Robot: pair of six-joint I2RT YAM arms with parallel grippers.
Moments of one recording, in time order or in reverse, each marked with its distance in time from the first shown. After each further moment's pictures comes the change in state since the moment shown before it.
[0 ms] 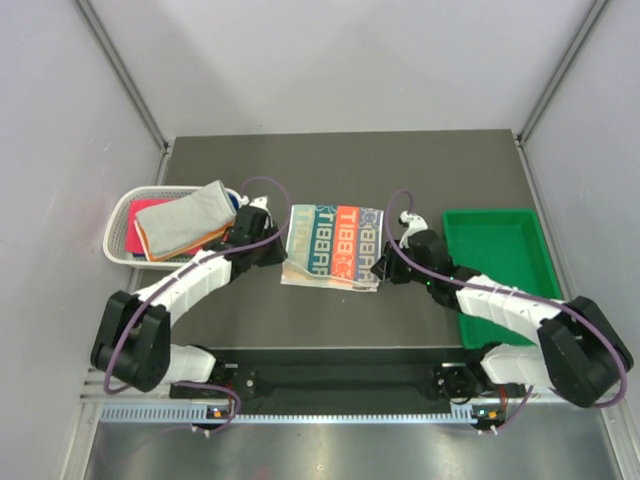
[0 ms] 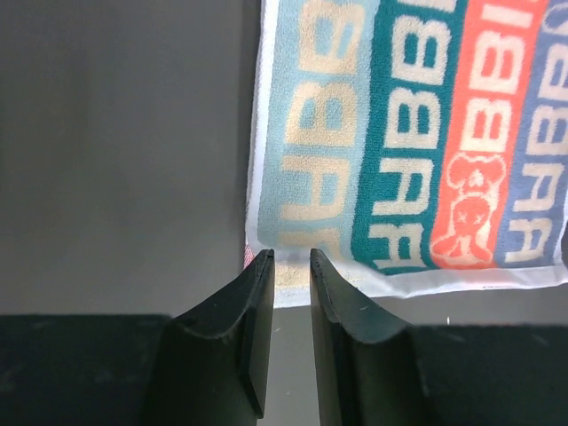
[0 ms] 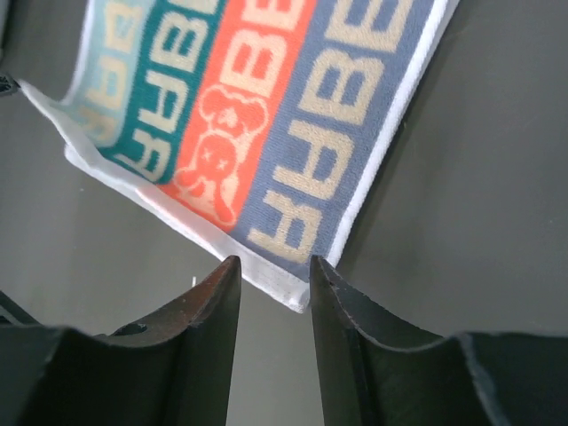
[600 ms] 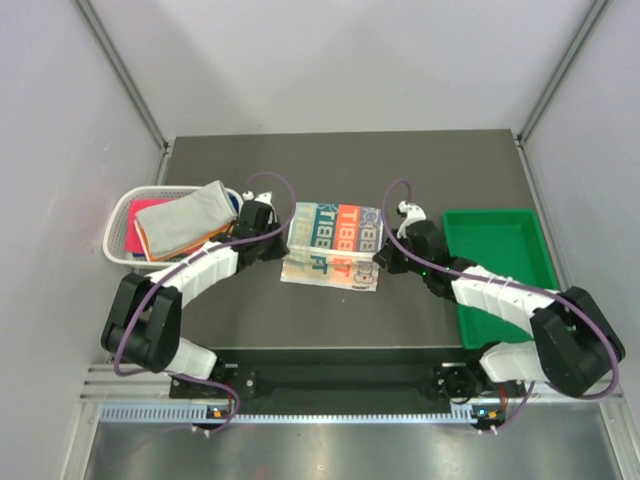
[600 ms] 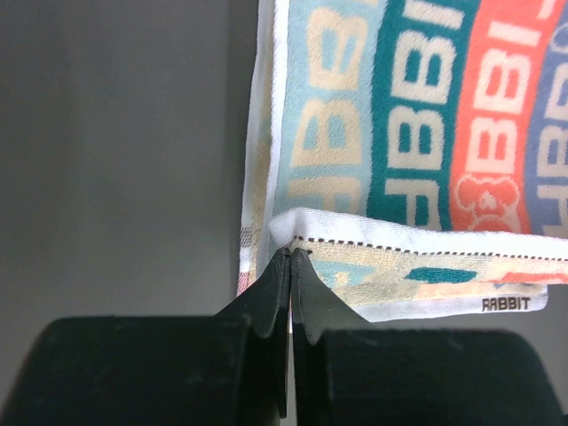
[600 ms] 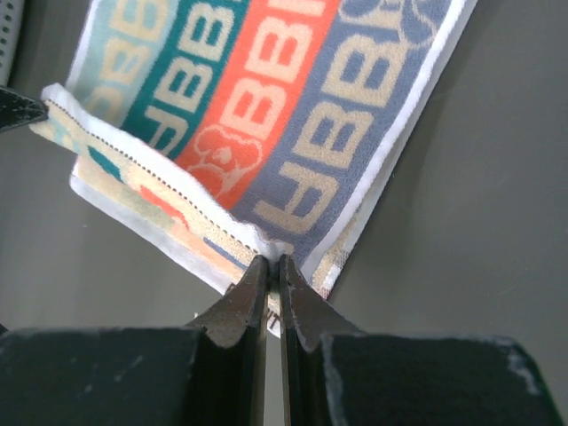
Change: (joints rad) left arm 0.010 0.080 0.047 0.046 0.009 0.006; right arm -0.017 0.030 0.080 0.000 0.026 -0.021
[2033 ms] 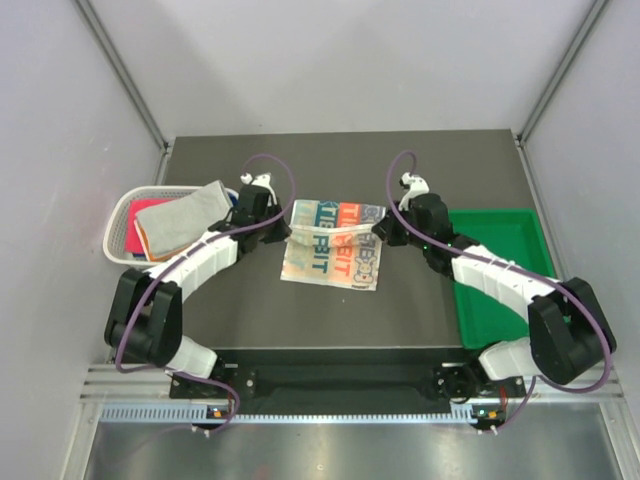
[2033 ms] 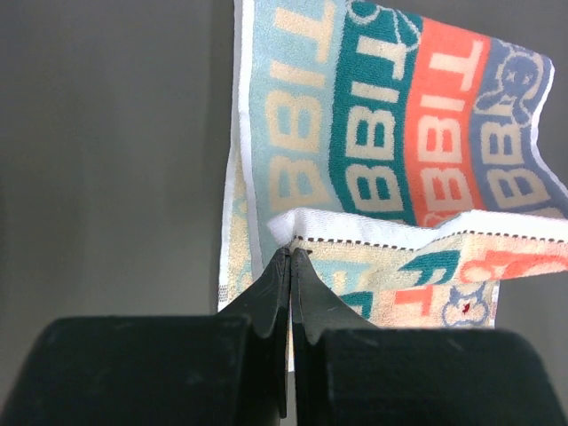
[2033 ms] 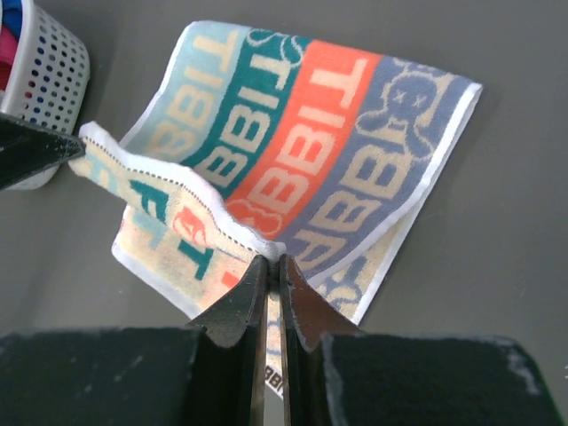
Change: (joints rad) left arm 0.019 0.034 0.109 0.037 0.001 0.012; right arm -0.087 0.080 0.189 -0.014 -0.053 -0.053
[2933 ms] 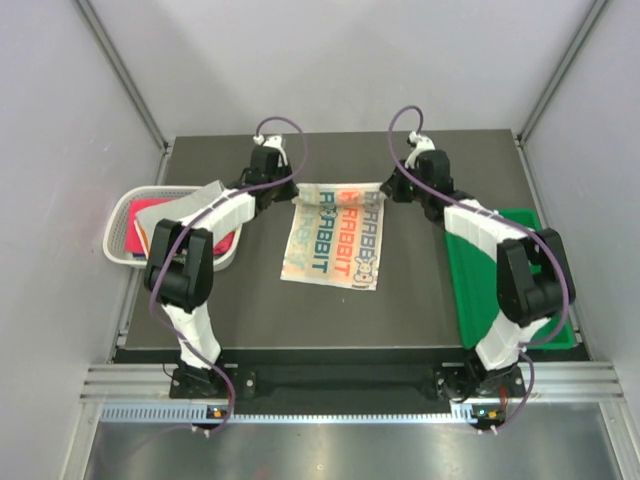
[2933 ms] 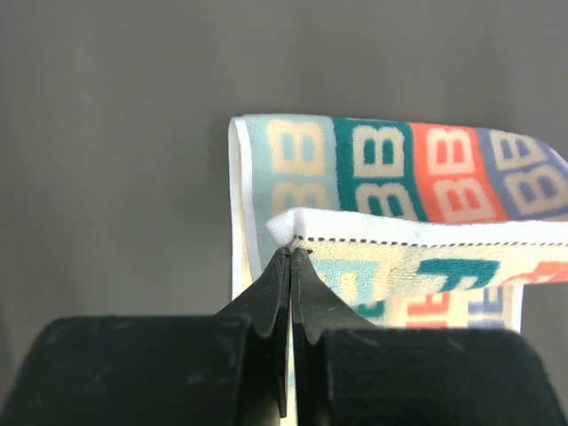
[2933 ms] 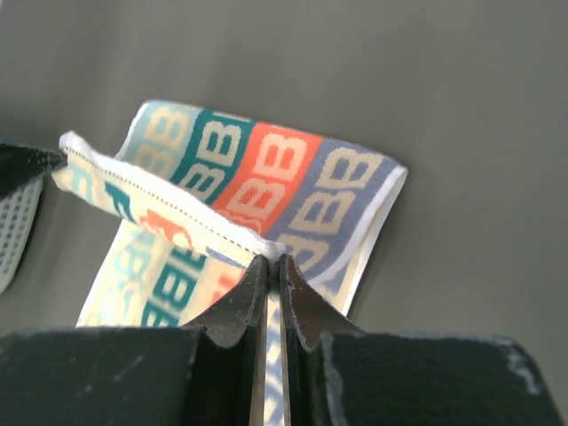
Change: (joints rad) left arm 0.060 0.409 0.451 0.057 0.002 0.106; right arm -0.184 0.366 0.402 -0.016 -0.083 -0.085
